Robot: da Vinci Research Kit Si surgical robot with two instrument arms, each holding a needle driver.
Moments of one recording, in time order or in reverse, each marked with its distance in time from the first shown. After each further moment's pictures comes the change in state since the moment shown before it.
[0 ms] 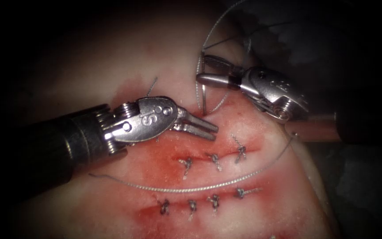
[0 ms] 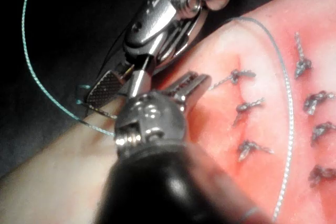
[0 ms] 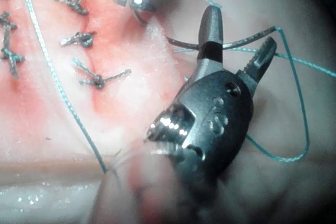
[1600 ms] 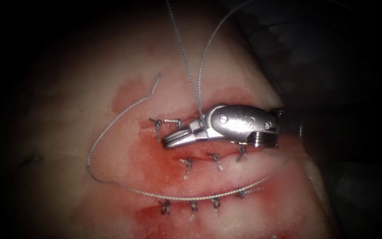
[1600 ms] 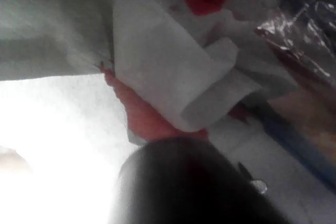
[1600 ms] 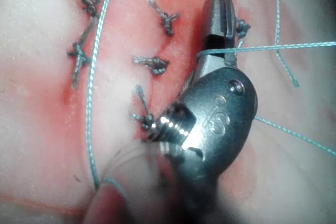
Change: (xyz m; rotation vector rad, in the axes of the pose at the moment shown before) right arm 0.003 0.008 0.003 -0.776 0.011 0.131; left arm -0.017 0.013 -0.022 -0.116 -0.927 -1.240
